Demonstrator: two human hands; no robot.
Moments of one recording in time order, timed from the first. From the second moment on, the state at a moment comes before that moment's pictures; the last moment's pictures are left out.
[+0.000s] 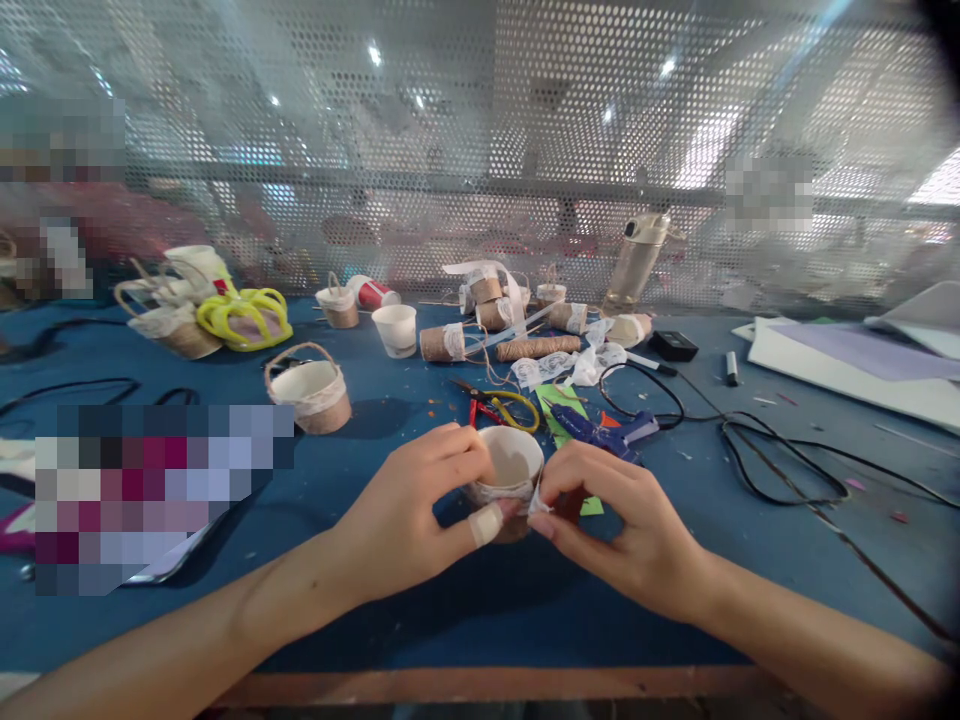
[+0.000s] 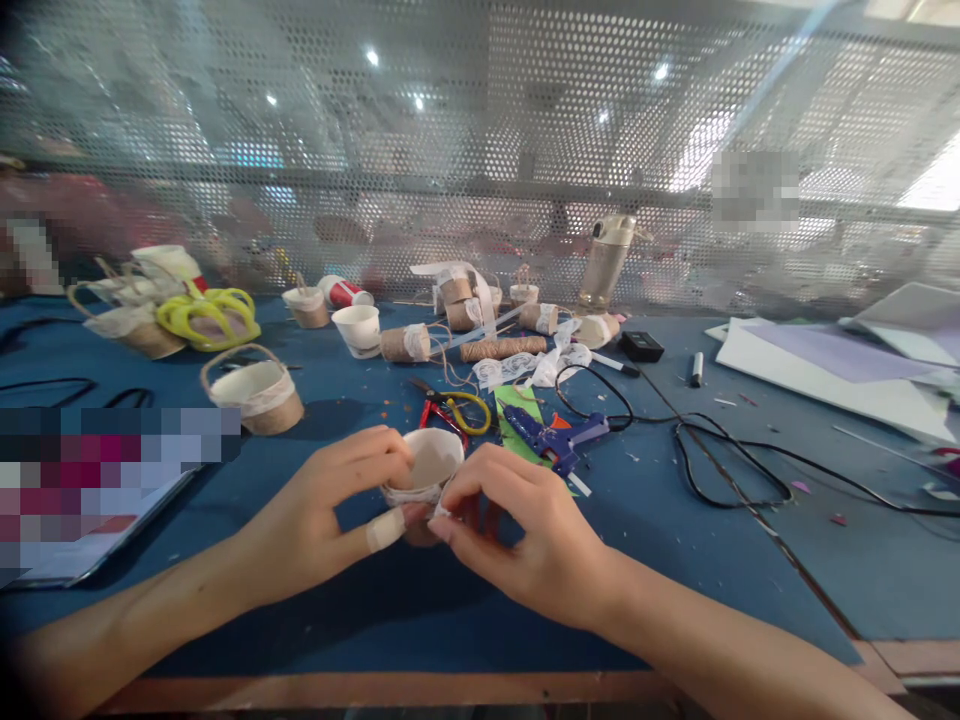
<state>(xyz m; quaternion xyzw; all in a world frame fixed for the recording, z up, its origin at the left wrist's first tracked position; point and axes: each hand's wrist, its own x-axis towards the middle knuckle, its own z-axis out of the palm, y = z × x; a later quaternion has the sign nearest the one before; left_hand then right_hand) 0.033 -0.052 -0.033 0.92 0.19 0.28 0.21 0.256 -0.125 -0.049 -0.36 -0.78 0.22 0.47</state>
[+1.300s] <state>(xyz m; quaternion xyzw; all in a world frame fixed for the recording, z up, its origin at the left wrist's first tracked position) 0.023 -0.049 -0.017 0.88 0.15 0.22 0.39 0.337 -0.082 -0.042 -0.54 -0.81 0.00 0.22</state>
